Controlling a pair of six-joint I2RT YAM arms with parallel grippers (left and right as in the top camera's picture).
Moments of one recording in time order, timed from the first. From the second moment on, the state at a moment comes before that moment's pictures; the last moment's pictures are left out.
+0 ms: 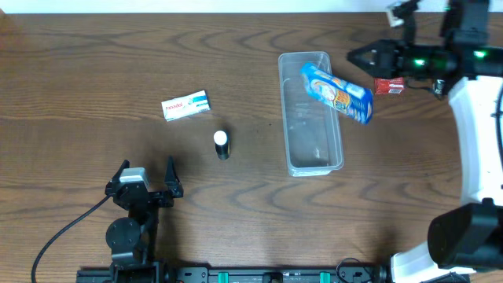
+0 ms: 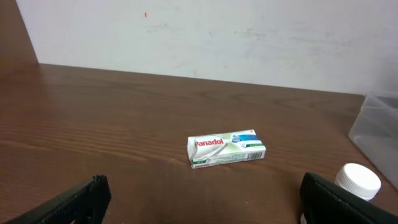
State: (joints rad) left arm 0.08 0.02 0.02 -0.11 0.06 -0.09; right arm -0.07 1.72 1.68 -0.88 -0.91 0.00
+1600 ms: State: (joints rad) left arm 0.08 0.02 0.02 -0.11 0.06 -0.09; right arm -0.10 1.75 1.68 -1.20 -0.41 -0.55
